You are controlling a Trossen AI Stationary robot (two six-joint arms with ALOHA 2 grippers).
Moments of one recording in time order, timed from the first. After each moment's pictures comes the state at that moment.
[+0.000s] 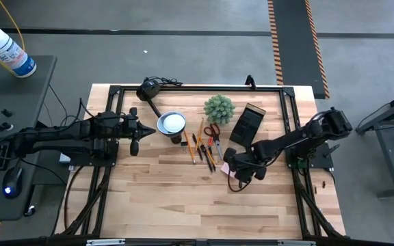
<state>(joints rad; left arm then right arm) 0.27 0.48 0.39 -0.24 -0.01 -0.01 0.26 1.58 0.86 -0.59 0.05 -0.87</state>
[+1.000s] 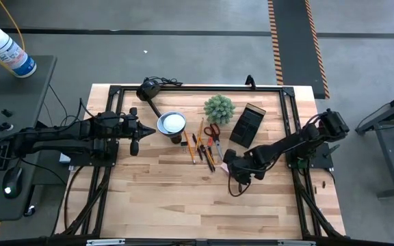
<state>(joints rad) 0.27 0.48 0.39 -0.24 -0.01 -0.01 0.31 1.62 0.89 -0.63 0.20 -0.84</state>
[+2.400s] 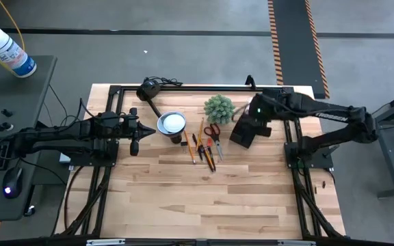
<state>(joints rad) 0.27 0.48 0.39 -0.24 -0.01 -0.03 -0.30 1.19 1.14 -1.15 0.36 -0.15</state>
